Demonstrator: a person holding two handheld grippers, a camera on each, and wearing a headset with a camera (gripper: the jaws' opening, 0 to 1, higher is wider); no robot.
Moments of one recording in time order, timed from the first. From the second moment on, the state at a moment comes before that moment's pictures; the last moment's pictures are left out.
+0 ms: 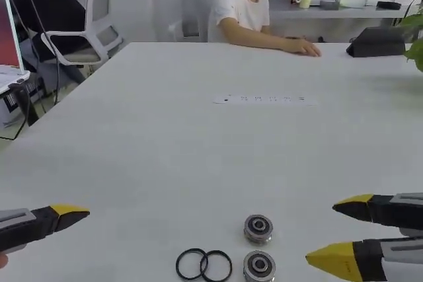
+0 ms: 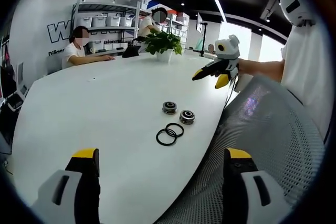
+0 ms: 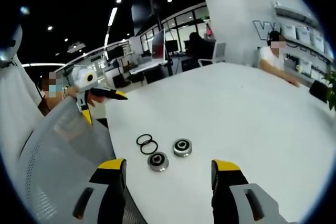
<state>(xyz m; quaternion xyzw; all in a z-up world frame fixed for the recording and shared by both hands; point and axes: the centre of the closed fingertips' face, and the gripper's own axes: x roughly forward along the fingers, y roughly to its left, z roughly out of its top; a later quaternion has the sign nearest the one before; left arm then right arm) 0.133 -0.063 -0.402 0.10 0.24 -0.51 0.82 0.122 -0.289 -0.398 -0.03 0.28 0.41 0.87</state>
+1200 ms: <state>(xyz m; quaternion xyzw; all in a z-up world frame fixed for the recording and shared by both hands) 0.121 -0.065 -0.415 0.10 0.27 -0.51 0.81 0.081 -0.329 -0.439 -0.02 0.34 0.32 0.88</state>
